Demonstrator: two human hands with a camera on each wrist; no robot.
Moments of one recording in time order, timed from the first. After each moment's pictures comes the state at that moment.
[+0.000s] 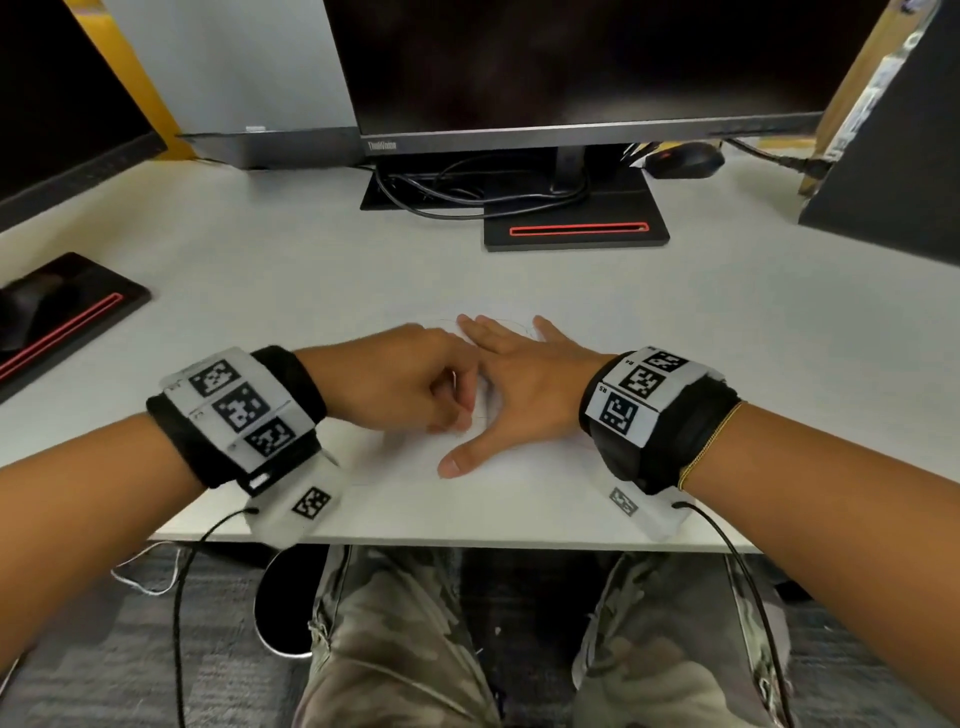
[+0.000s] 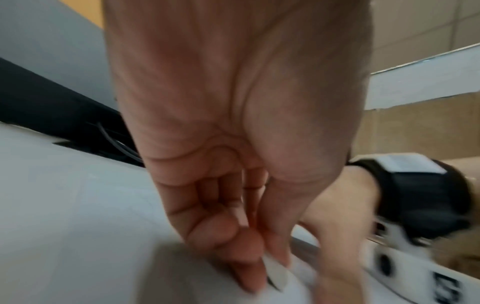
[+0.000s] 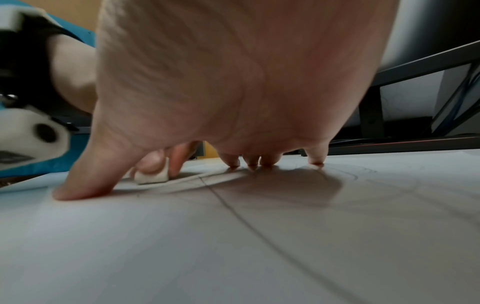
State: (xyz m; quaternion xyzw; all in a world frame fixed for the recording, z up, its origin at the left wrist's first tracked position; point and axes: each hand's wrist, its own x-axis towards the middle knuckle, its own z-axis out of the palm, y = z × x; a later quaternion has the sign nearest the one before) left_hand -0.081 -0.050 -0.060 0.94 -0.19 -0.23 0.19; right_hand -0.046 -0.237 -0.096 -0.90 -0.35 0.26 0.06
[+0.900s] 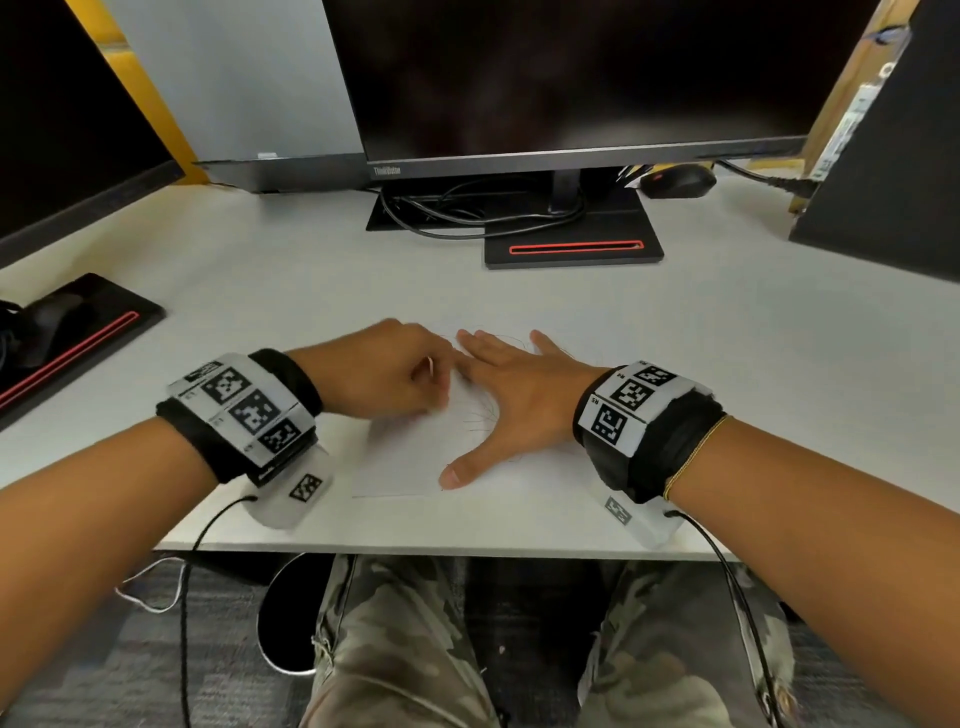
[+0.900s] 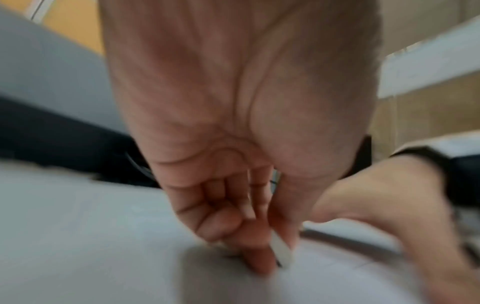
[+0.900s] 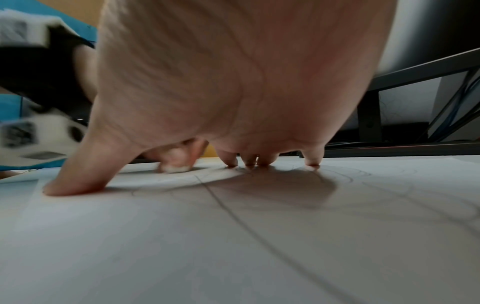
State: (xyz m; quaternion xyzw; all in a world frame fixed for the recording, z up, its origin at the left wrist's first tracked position) left_hand -0.075 -0.036 -0.055 0.96 -0.14 -0.19 0.17; right_hand -0.047 -0.235 -0.094 -0.90 -0.35 0.25 0.05
